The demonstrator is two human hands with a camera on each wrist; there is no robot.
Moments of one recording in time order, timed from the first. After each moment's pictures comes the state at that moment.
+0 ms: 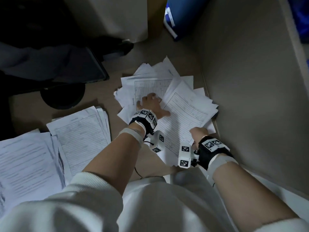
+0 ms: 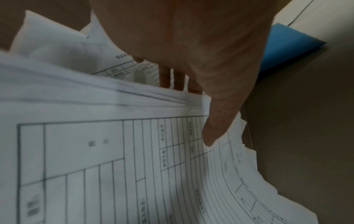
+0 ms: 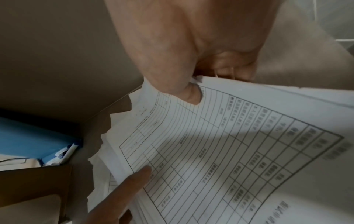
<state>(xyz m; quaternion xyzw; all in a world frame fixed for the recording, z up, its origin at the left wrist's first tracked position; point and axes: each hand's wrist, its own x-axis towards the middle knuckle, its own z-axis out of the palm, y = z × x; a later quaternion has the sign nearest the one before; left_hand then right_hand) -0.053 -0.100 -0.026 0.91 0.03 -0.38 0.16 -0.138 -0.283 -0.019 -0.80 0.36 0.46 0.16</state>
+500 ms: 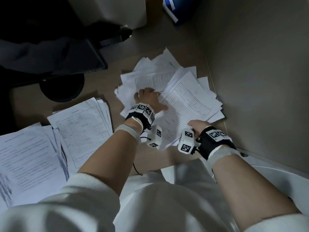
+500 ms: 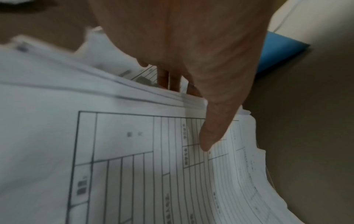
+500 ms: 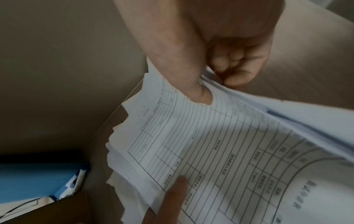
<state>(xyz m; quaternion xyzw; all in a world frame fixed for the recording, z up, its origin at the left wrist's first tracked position) -0.071 -0.086 -0.036 0.93 0.01 -0.35 0.11 -0.143 -0.281 -0.012 -0.65 0.50 0.45 0.36</state>
